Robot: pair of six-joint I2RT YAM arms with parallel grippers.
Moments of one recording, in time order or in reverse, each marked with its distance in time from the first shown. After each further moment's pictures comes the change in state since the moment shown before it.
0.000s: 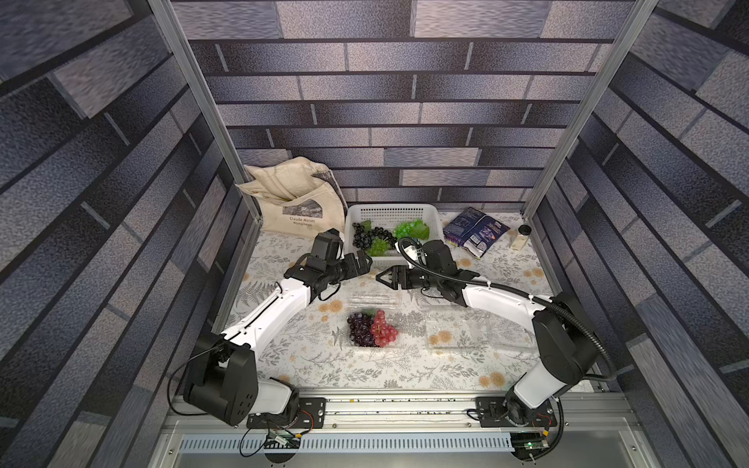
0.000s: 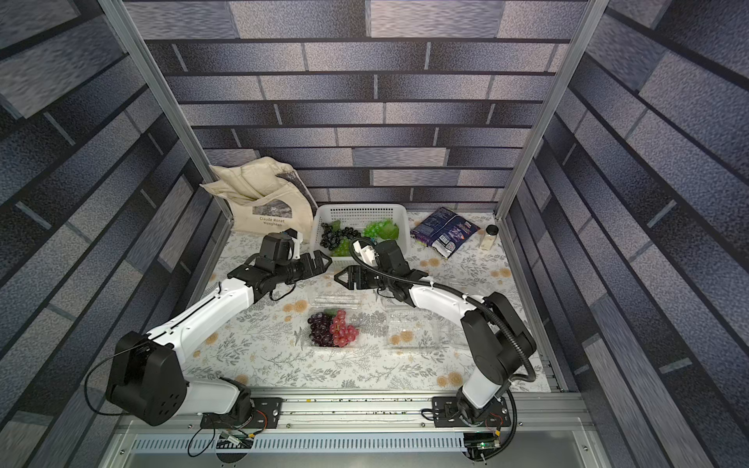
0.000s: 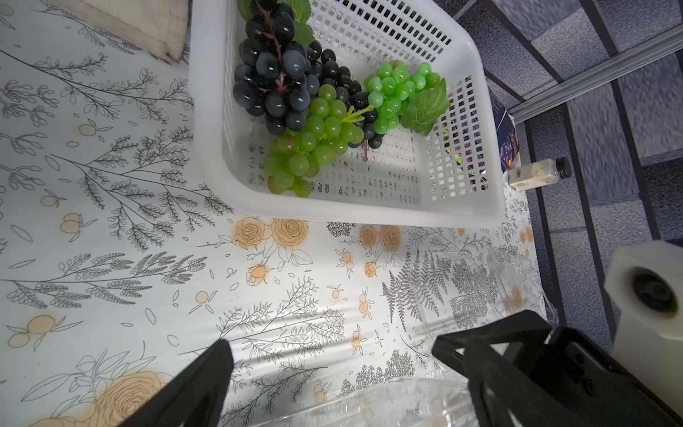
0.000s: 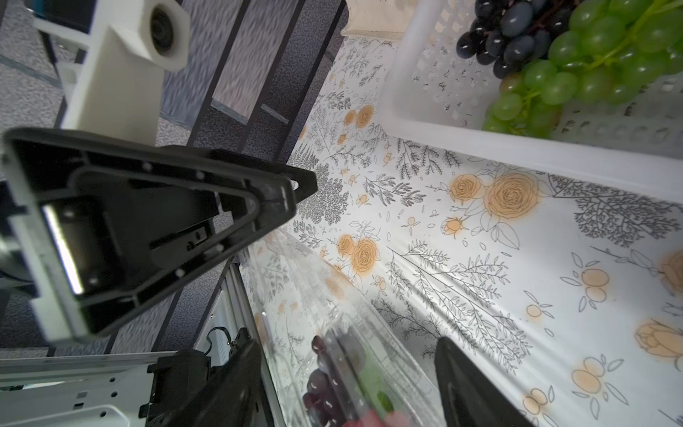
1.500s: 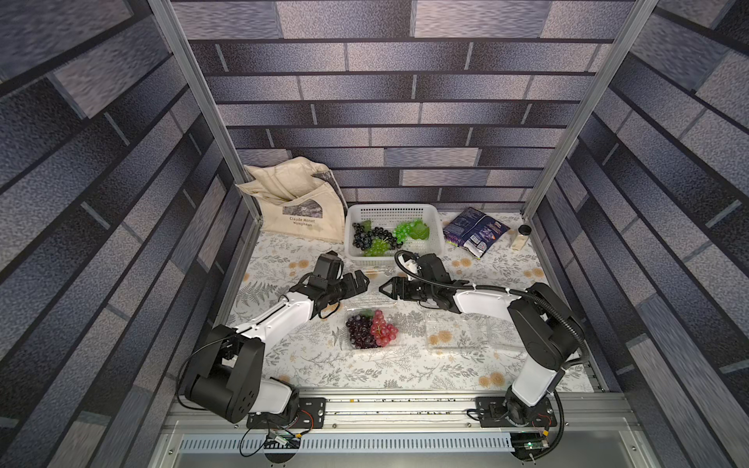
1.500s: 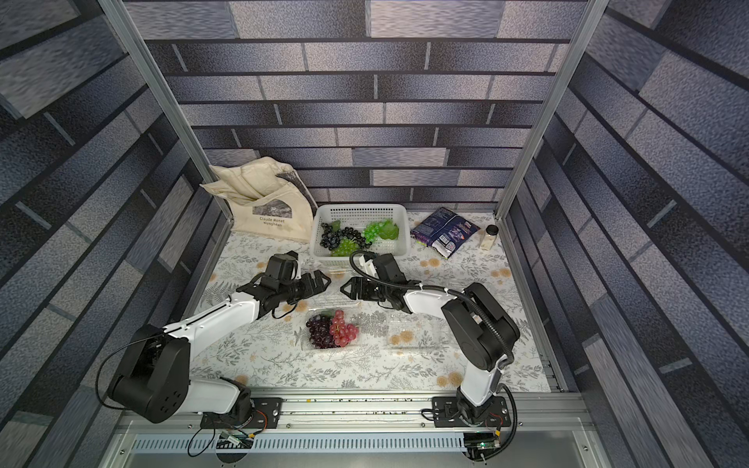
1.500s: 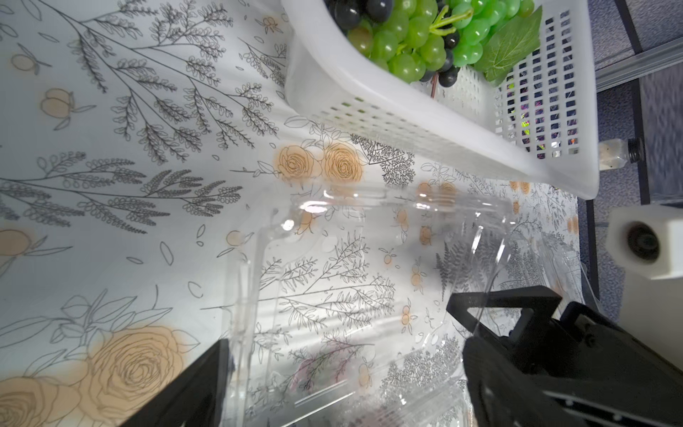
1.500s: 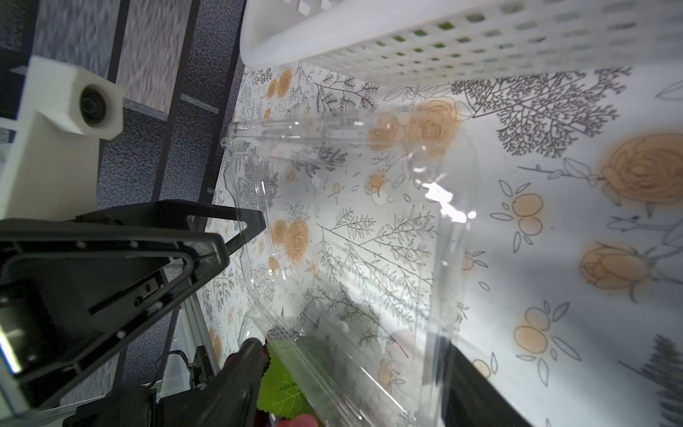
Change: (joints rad) left arm -0.006 0.025 -0.233 0.173 0.000 -0.074; right arm 0.011 0.138 -0.094 0.106 0.101 0.076
